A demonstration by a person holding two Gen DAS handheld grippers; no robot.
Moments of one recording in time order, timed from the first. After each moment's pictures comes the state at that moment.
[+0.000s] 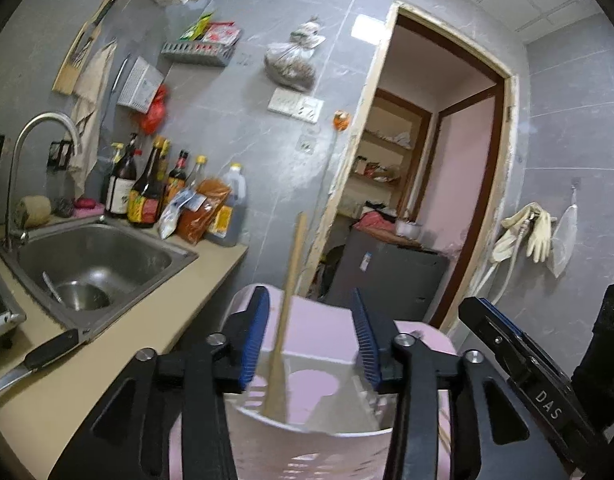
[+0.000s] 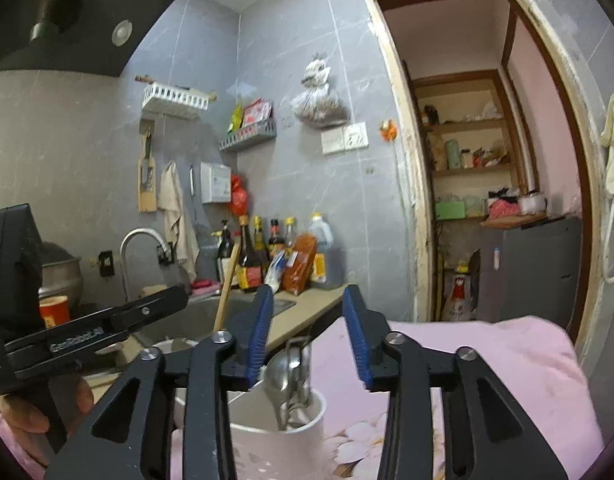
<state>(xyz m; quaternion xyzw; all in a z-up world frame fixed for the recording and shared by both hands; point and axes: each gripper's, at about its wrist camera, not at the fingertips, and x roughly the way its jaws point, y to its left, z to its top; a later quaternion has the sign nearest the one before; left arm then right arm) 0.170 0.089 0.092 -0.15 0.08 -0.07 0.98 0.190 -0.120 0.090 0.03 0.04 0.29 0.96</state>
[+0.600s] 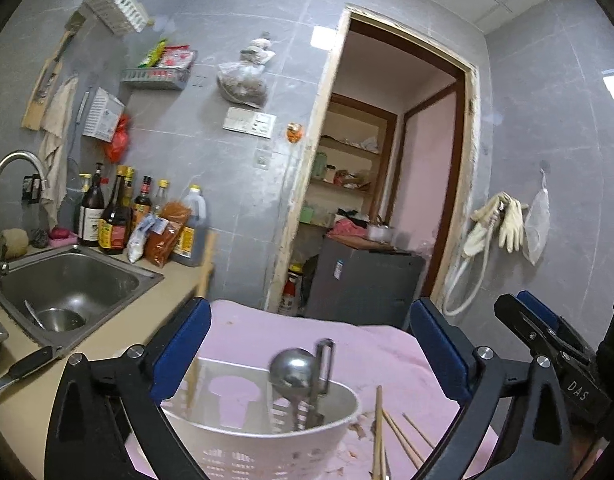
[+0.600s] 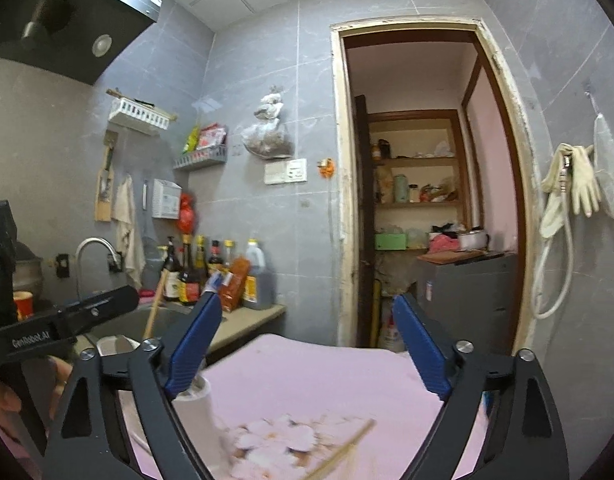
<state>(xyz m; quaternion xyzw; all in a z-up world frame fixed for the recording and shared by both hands) 0.158 0.027 0.110 -0.11 0.06 -0.10 0.99 0.160 -0.207 0.112 0.00 0.00 0.19 0.98</state>
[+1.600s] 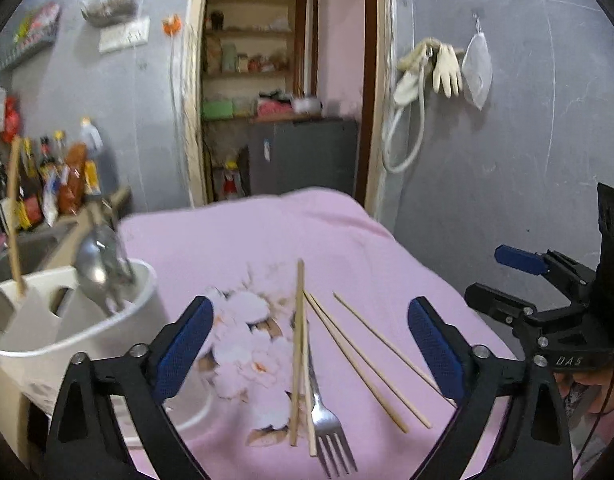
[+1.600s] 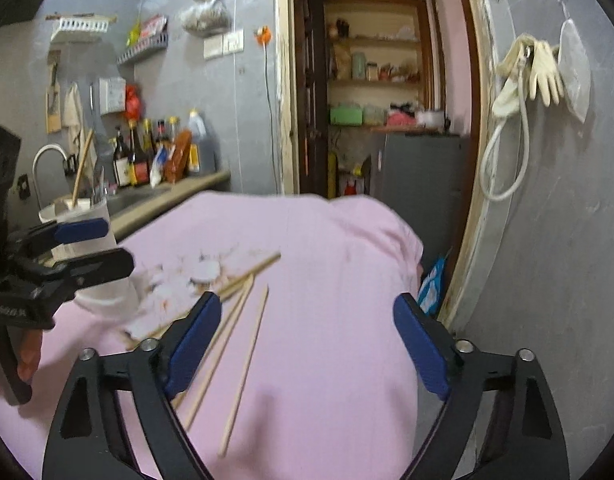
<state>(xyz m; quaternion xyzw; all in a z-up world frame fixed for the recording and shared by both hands) 0.206 -0.110 0.032 0.04 0.26 -0.22 0.94 0.171 -0.303 0.028 -0.03 0.24 0.13 0.96</state>
